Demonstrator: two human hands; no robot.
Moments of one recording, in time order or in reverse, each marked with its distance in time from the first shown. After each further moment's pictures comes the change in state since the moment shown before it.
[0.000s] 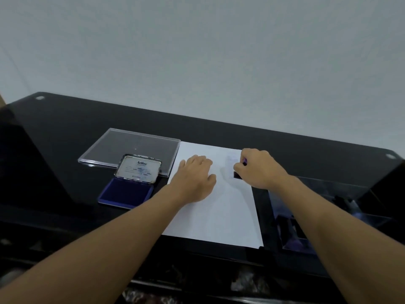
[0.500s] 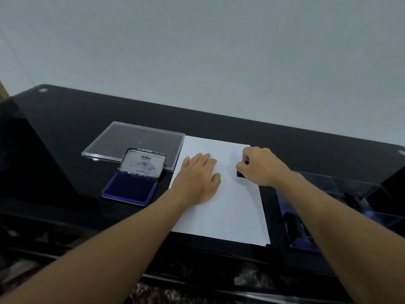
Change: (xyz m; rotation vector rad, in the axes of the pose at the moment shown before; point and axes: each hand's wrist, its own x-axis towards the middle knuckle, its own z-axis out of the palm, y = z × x) left_hand -0.009 -0.004 0.017 0.026 0.081 0.028; right_hand 0.012 0.004 0.013 -0.072 -0.072 -0.002
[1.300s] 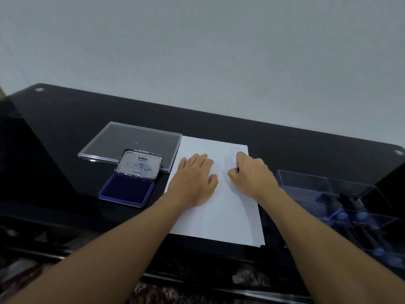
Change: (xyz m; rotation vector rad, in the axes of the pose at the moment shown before) left_hand 0.001 0.001 0.001 0.023 -0.022 -0.023; right_hand -0.012 -0.009 0.028 -0.021 0.129 0.059
